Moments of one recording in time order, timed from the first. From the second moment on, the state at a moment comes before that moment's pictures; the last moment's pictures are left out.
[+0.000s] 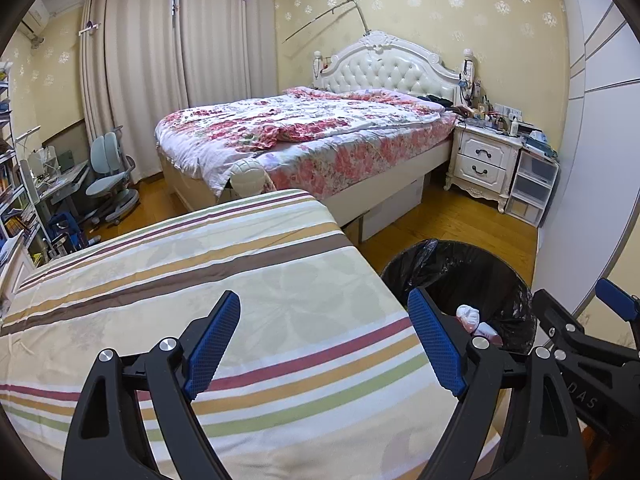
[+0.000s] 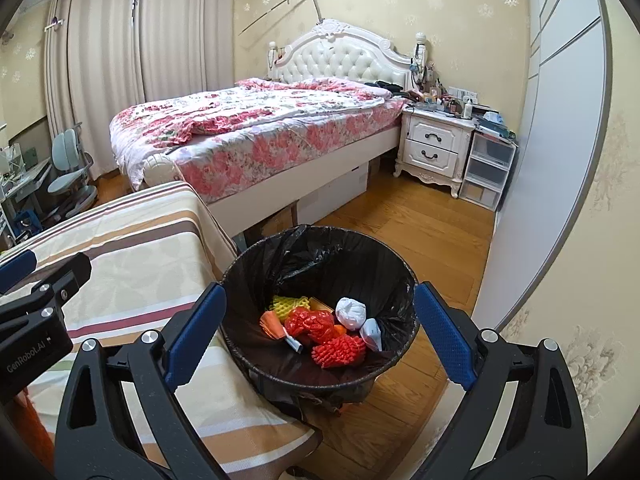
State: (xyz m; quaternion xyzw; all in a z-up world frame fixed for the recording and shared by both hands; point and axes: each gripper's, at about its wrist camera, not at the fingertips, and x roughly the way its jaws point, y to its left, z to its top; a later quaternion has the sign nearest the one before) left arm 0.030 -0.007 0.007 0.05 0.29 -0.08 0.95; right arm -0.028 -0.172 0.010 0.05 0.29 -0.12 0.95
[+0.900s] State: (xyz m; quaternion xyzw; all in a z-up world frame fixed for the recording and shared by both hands) left arm -0.009 0.019 0.016 0.03 0.28 -0.08 0.96; right arm -0.077 -0.159 0.032 0.04 0.27 -0.11 0.96
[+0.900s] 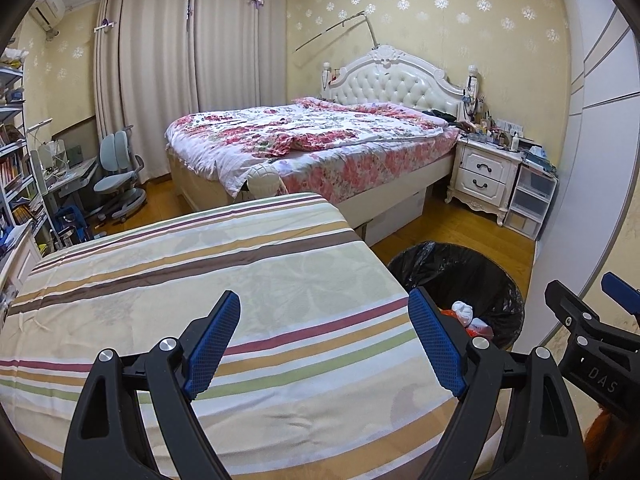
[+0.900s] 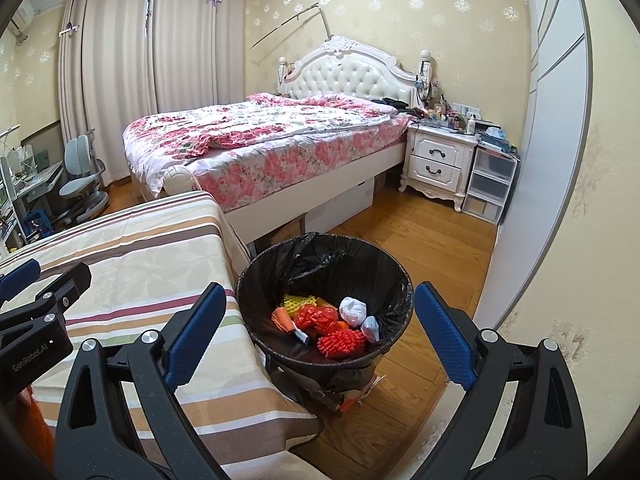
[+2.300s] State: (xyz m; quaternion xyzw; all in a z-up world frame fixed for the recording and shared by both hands) left arm -0.010 0.018 0.014 0.03 0.28 -0.08 0.96; right arm -0.079 -0.155 0.033 0.04 0.27 -0.10 0.96
